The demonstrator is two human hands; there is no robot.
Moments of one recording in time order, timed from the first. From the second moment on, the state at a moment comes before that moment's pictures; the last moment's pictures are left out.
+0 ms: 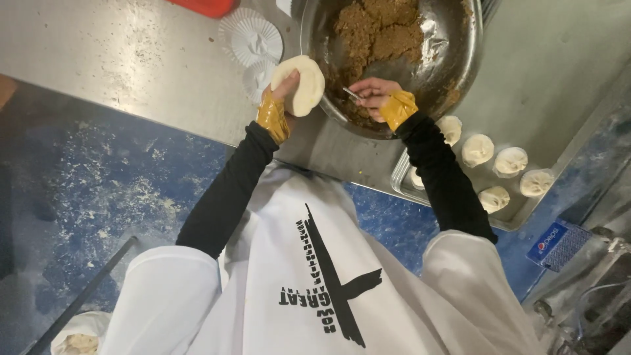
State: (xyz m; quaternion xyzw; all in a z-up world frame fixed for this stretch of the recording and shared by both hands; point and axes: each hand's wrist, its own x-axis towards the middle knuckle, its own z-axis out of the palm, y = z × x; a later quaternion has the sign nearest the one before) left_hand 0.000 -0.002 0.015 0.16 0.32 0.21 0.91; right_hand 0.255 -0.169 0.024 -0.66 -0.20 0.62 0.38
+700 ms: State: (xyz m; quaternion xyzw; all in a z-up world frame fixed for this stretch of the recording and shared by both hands) left_hand 0.065 -0.004 0.036 0.25 0.20 0.20 0.93; right_hand 0.220 -0.171 0.164 -0.71 -0.48 0.31 0.42
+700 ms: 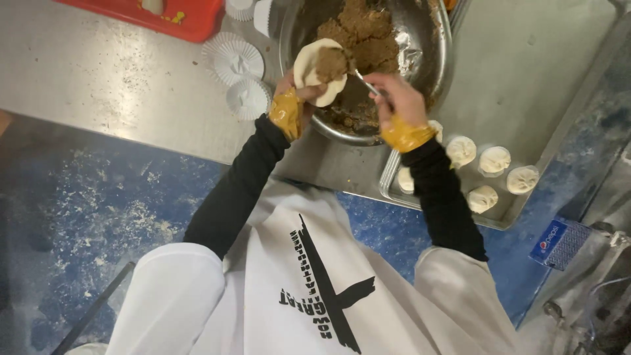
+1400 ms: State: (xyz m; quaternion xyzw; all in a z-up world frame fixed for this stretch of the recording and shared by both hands) left_hand 0.067 -0.011 0.059 0.10 0.15 0.15 0.97; right_hand 0.184 -0.185 0.198 -0.77 -0.60 0.04 0.23
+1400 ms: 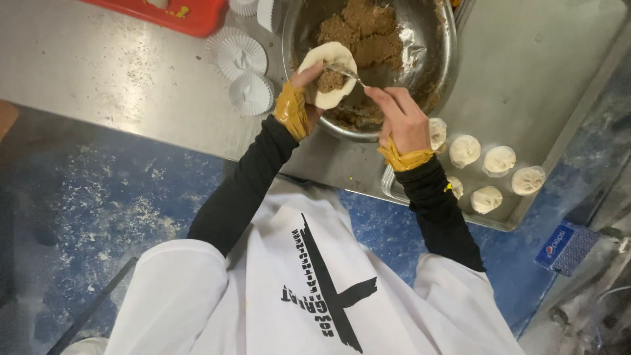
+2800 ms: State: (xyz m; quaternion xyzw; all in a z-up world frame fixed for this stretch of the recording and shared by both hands) left_hand -0.277 0.235 0.042 0.20 0.27 0.18 0.93; right_hand 0.021 0.139 0.015 -0.72 -0.36 0.41 0.44
